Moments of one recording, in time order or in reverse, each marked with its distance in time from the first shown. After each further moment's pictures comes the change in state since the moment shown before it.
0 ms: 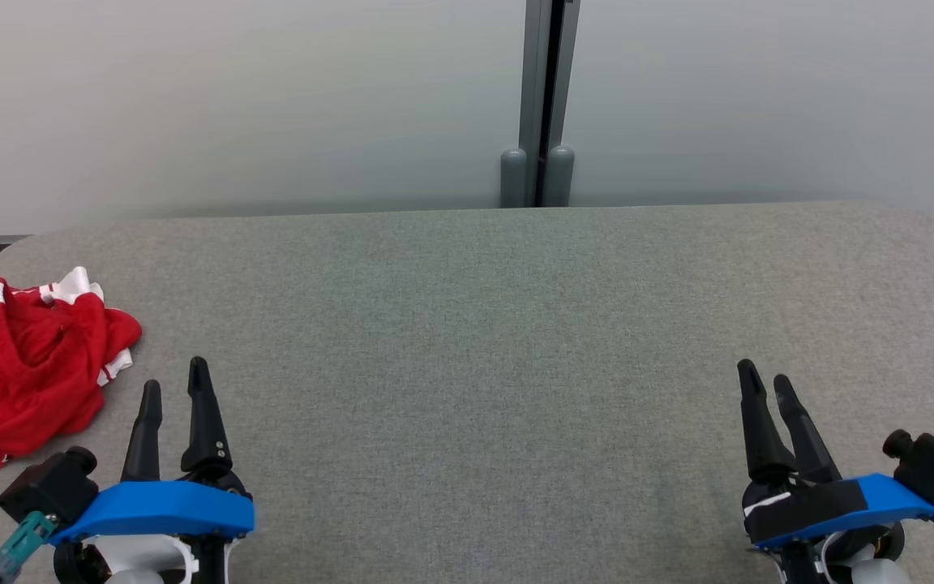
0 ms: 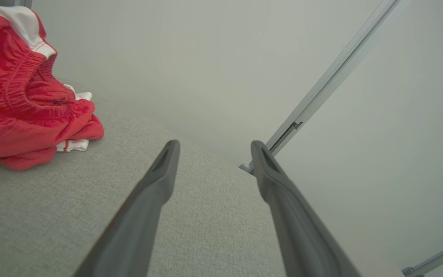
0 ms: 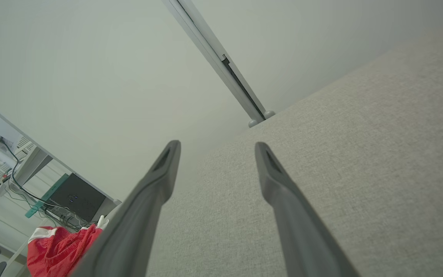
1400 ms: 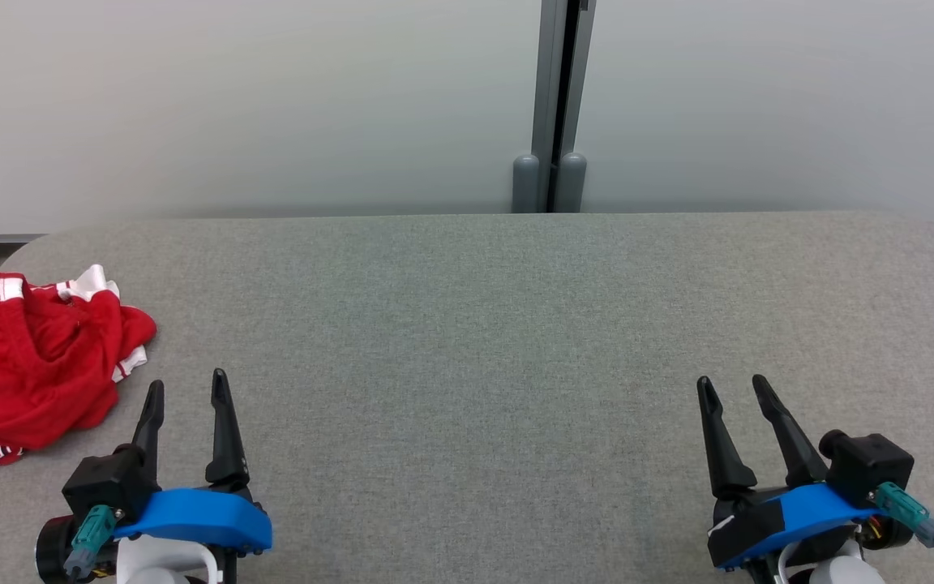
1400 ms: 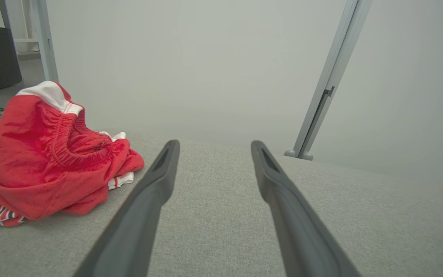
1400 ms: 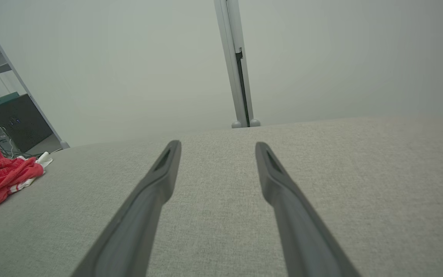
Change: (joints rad) left arm -0.025 0.018 -0.022 0.109 0.381 0.030 -0.095; right arm -0.029 -0.003 0.030 0.096 -0.444 0.000 -0.095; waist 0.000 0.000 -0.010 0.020
